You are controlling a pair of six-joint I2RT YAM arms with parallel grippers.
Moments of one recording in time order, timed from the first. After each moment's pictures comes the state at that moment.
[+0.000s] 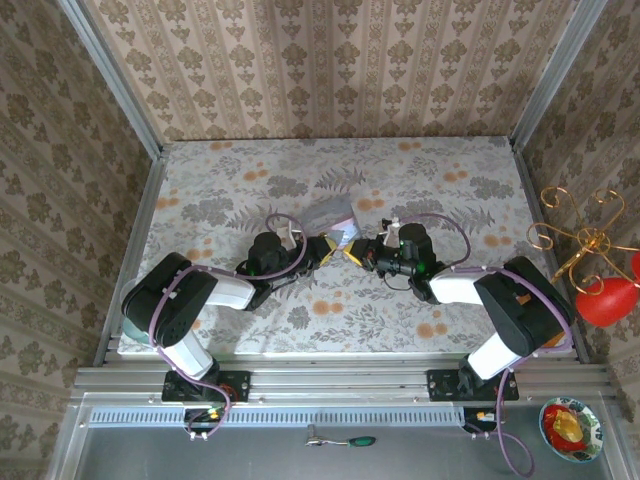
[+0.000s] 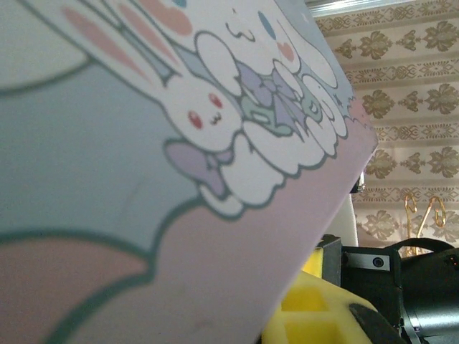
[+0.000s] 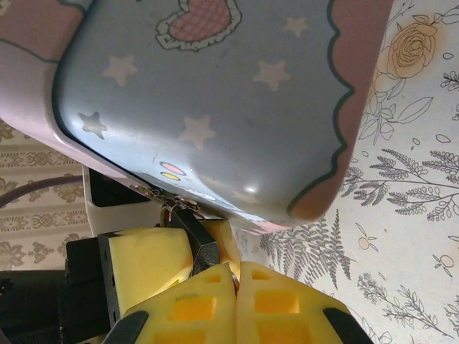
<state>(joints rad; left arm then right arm) -0.68 1.66 0.50 0.96 0.48 -1.34 0.47 1.58 0.52 0.72 -0.54 1.26</state>
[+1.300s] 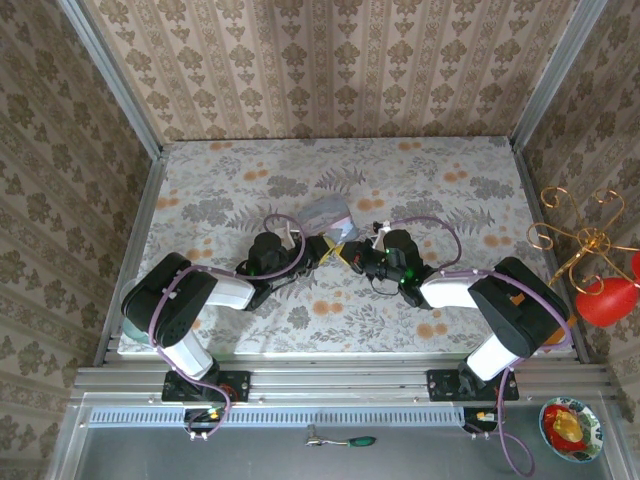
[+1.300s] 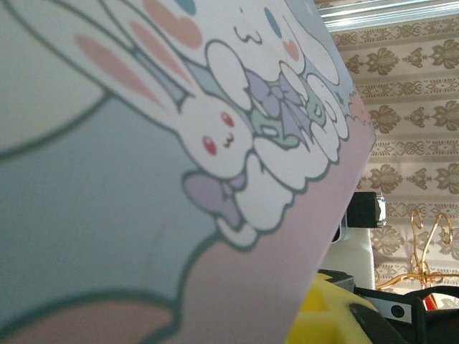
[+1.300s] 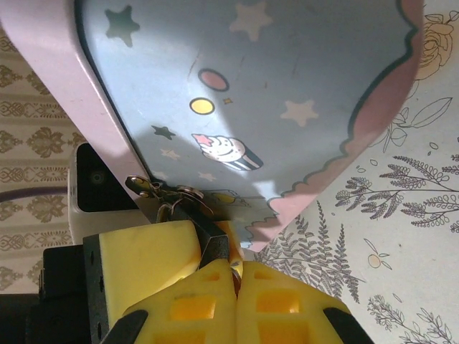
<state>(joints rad) -0.67 1.66 0.50 0.94 0.44 -1.35 0.59 1.58 0.54 0.71 -0.34 1.27</state>
